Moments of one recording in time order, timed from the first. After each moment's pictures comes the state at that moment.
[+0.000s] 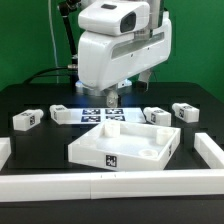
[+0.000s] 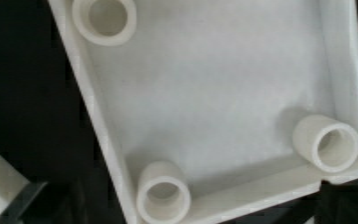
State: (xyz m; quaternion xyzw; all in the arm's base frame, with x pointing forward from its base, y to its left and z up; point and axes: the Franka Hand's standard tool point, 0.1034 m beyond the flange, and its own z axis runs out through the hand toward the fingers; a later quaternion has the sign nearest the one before) arm 0.554 0.011 0.112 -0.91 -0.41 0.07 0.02
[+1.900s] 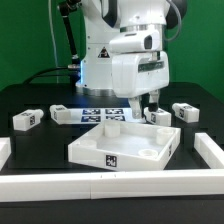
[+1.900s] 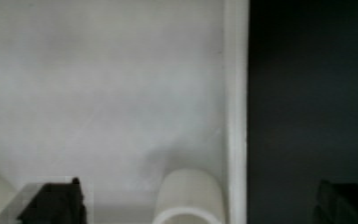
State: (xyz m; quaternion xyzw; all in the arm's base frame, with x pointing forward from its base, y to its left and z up) arm 0.461 0.064 0.041 -0.86 -0.49 -0.09 -0.02
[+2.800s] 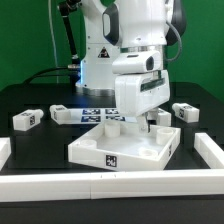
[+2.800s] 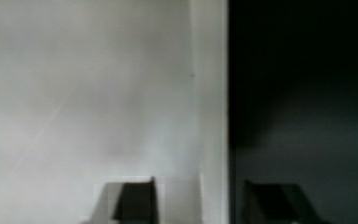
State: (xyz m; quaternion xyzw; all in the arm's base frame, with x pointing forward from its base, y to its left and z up) arm 0.456 0.065 0.017 -0.86 -0.50 -0.08 -0.01
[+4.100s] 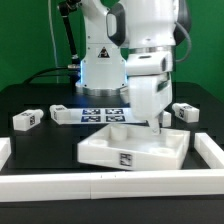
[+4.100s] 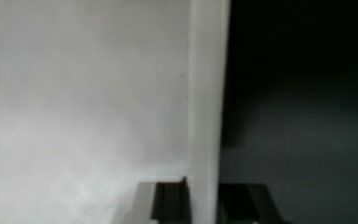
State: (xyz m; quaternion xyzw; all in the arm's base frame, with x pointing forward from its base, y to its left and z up) arm 0.477 0.084 0.017 -0.82 -0.57 -0.07 -0.02
